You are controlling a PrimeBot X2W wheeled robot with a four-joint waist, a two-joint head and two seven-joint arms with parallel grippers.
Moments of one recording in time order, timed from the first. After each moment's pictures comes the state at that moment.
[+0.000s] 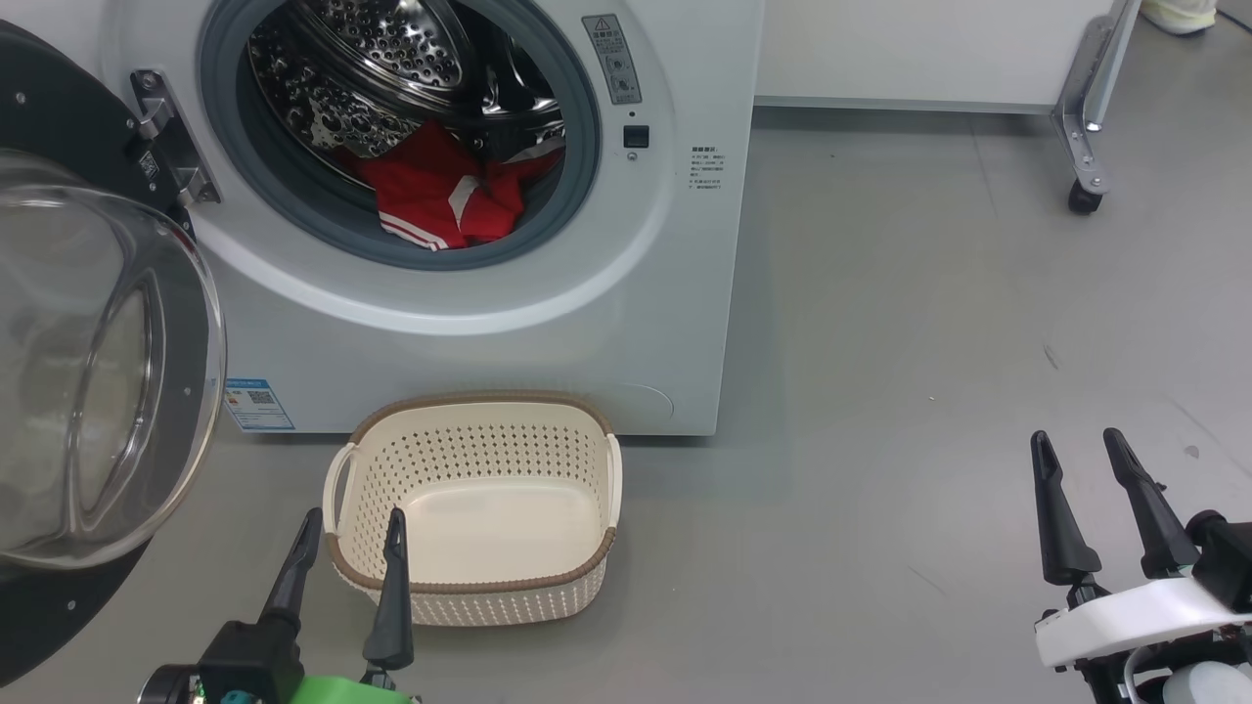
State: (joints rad) left arm 0.10 0.05 -0.20 0.02 -0.29 0.08 -0.22; right arm 0.07 -0.26 0.14 0.09 0.51 0.12 -0.26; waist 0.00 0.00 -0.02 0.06
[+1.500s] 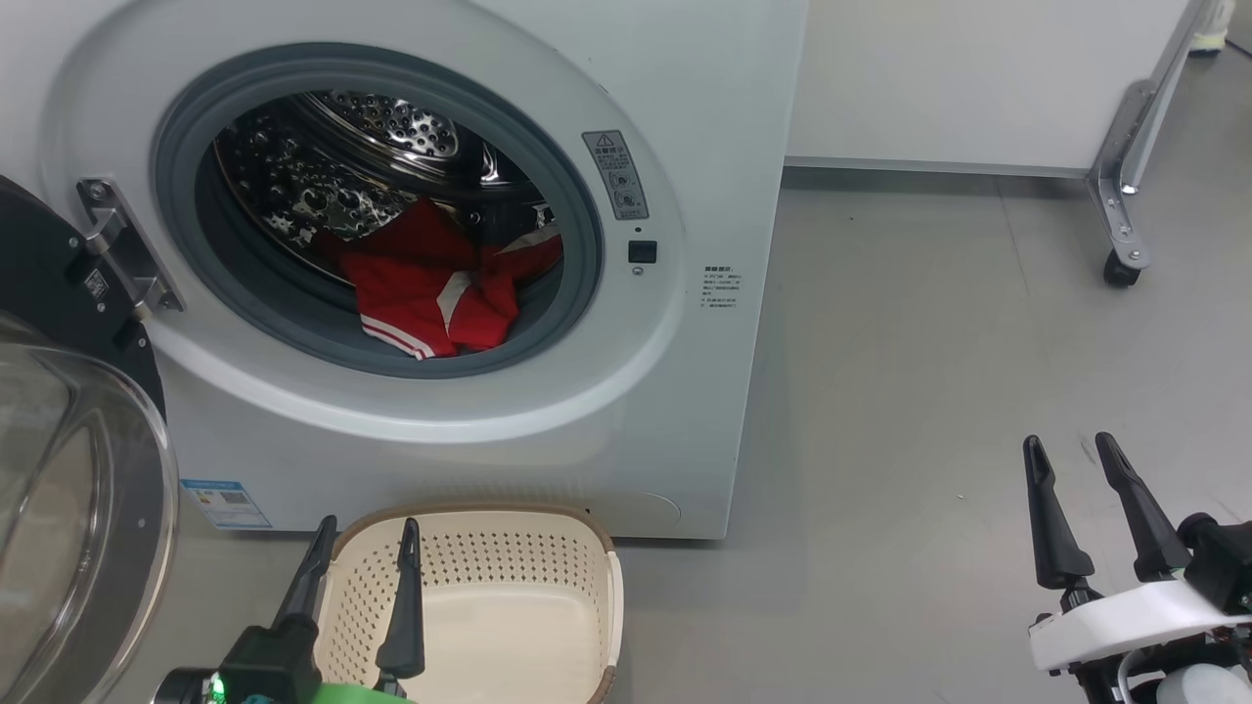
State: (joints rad) left arm 0.10 0.05 -0.22 0.05 -0.27 0.08 -0.23; right arm 0.07 -0.26 0.15 0.09 0.51 0.12 -0.26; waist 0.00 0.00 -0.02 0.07
